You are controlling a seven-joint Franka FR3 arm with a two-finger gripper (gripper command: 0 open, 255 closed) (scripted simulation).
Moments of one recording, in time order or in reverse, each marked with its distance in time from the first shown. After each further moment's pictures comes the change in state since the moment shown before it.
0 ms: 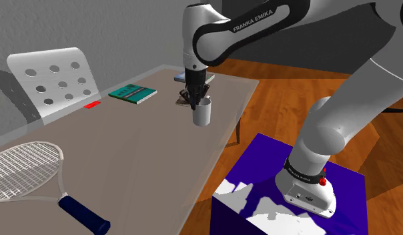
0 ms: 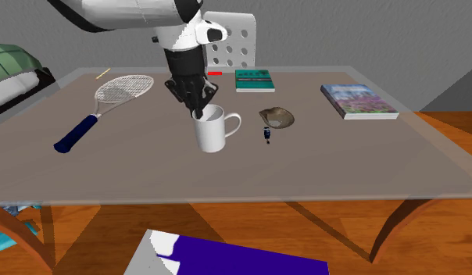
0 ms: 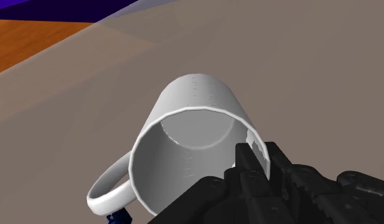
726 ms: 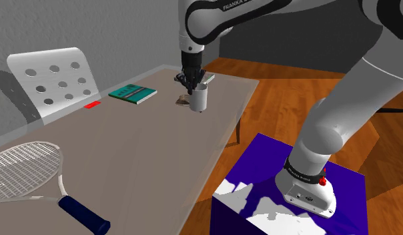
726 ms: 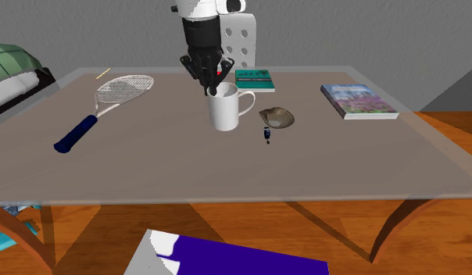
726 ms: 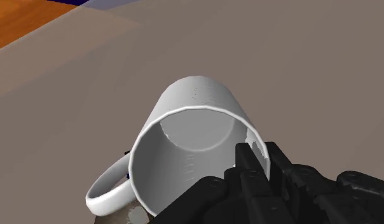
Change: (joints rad) arm -0.039 0.080 -0.046 0.184 -0.033 -0.107 -0.059
